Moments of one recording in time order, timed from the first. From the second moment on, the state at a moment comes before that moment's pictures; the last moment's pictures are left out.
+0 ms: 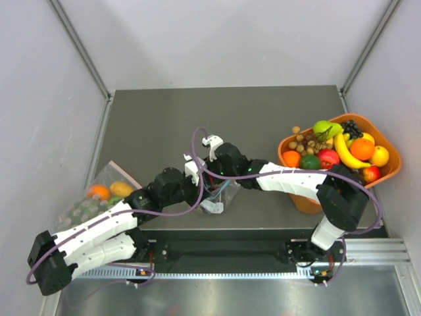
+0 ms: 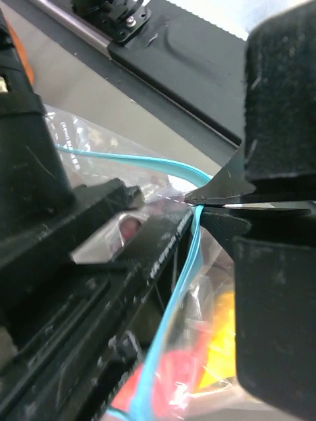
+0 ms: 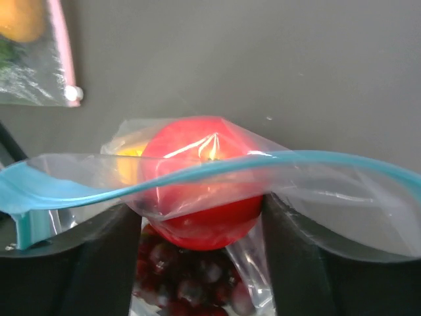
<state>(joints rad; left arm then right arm) -0.86 0.87 0.55 -0.16 0.14 -0.29 0.95 1.63 1.04 -0.04 -0.03 0.36</state>
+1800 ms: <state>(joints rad) -0.86 0.94 0.54 -0.09 -0.13 -0.37 0.99 1.40 0.93 -0.18 -0.09 0.28</state>
